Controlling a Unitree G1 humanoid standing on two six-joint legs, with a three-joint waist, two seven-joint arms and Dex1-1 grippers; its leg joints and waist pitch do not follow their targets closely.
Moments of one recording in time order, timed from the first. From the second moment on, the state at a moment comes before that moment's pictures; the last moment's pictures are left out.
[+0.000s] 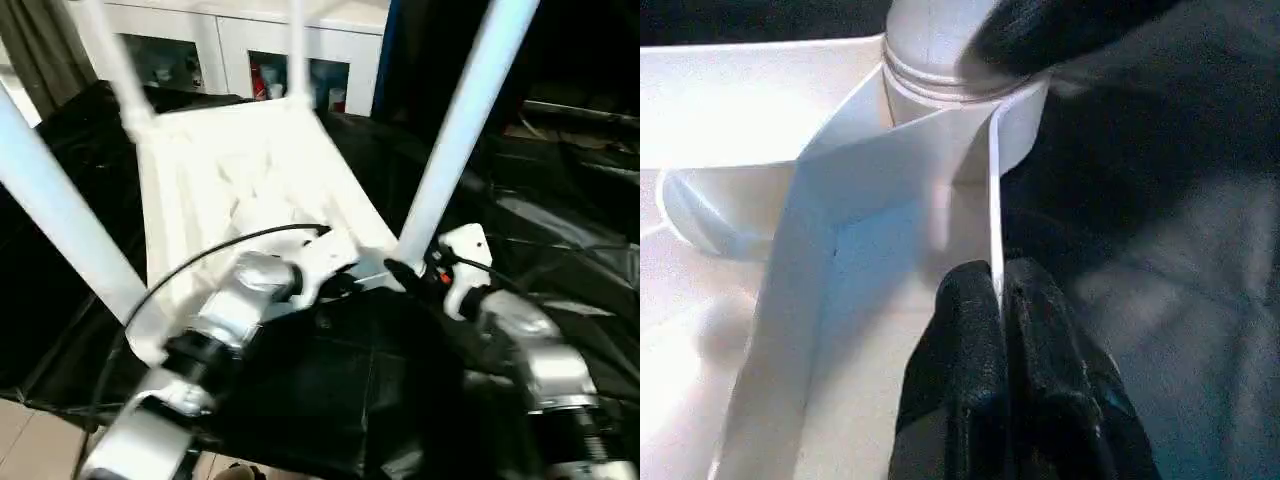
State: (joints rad) left arm -0.60 0.20 -0.33 0.49 0.13 0.23 -1.00; right arm -0.28 -0.33 0.02 0.21 0.19 0.27 0.76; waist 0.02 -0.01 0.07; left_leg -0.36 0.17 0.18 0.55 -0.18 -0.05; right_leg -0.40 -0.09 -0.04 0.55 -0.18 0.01
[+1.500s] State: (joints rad) left arm -0.60 0.21 -0.32 0.49 0.11 0.26 -0.98; right arm -0.24 -0.21 0.01 0.16 0.18 0.31 0.57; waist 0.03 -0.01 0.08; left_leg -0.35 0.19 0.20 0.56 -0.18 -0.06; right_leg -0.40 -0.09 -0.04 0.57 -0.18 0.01
